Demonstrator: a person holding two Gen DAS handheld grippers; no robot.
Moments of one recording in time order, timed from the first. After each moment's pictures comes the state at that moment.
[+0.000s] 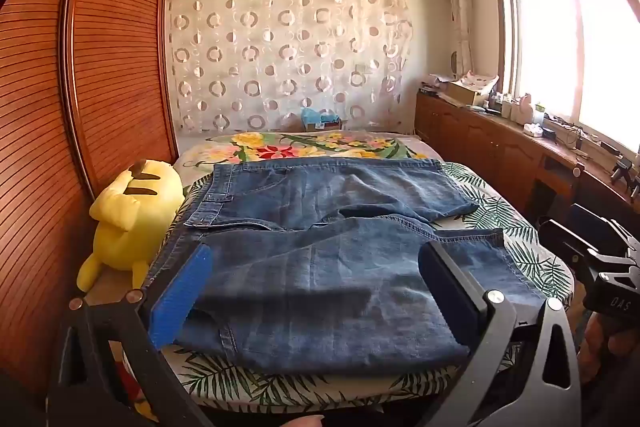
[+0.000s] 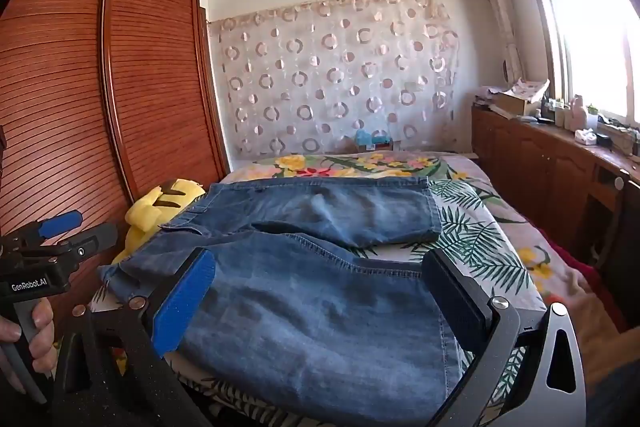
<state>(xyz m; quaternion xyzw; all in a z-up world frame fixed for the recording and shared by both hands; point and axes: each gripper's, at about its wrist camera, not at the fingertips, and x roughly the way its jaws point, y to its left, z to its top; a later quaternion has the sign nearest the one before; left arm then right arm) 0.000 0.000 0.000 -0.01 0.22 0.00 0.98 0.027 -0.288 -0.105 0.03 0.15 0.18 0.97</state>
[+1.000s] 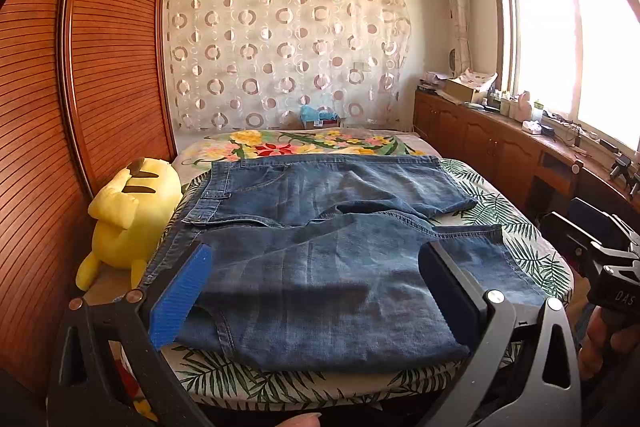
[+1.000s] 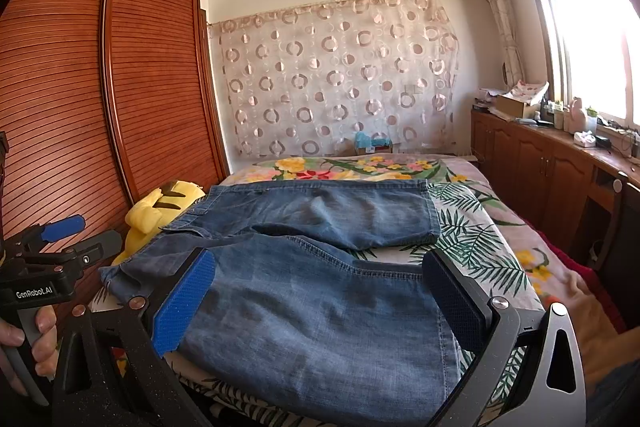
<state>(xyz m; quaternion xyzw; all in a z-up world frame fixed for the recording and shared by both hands) 0.000 0.000 0.000 -0.01 0.22 0.00 0.97 0.025 -0.289 -0.104 0.03 0.15 0.18 0.97</state>
